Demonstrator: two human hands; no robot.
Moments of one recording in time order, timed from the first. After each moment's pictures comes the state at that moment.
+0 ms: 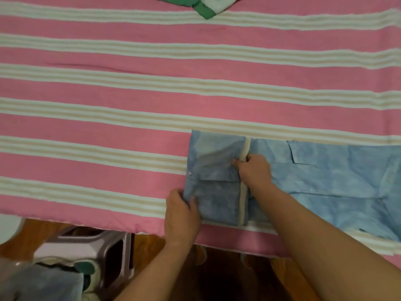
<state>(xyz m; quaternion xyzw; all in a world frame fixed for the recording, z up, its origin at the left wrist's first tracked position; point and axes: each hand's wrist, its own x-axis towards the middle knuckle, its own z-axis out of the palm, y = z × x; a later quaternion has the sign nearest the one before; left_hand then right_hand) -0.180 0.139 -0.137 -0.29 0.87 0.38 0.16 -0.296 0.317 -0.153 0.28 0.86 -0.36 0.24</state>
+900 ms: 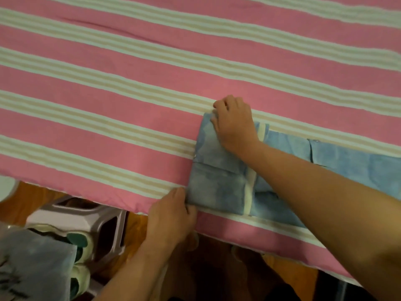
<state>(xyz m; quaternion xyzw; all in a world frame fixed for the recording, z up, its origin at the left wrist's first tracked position) -0.143 0.093 -0.147 -0.12 0.95 0.22 0.19 -0.372 0.243 -0.168 -0.21 0.97 -0.14 0.00</state>
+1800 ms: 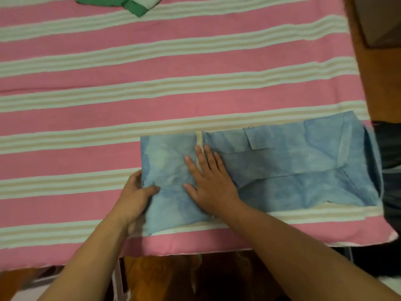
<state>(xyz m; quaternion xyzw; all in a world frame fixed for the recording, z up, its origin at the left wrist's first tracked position) -0.258 0.120 -0.137 -0.31 0.65 0.62 0.30 -0.242 0.326 -0.201 -0.13 0.97 -0.10 0.18</state>
